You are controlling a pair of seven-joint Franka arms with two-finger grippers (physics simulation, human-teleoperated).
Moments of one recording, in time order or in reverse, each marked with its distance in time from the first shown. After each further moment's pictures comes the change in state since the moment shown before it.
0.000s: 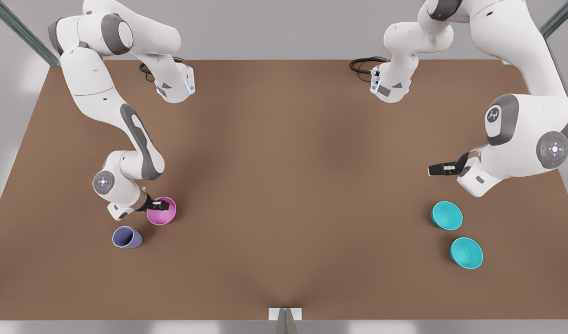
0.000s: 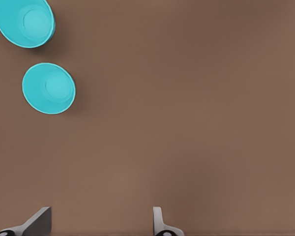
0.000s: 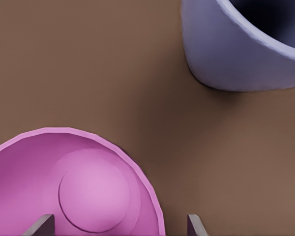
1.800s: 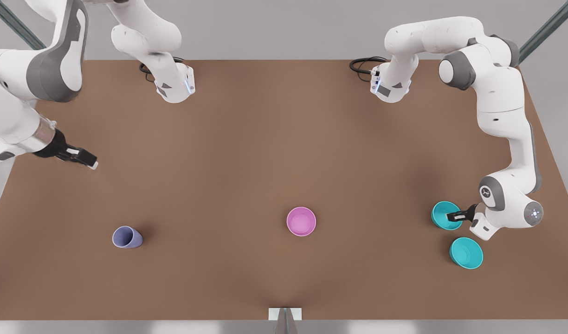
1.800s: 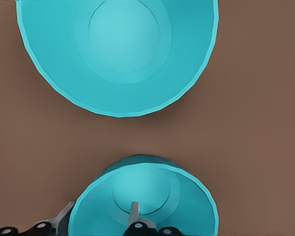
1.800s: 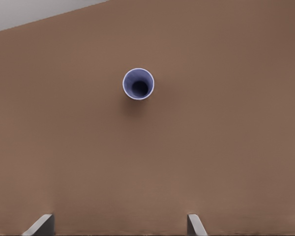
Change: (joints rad) left arm 0.210 0.517 0.106 -0.055 -0.050 0.569 0.268; right arm 0.176 -0.466 -0.246 0.493 -0.002 -1.008 0.197
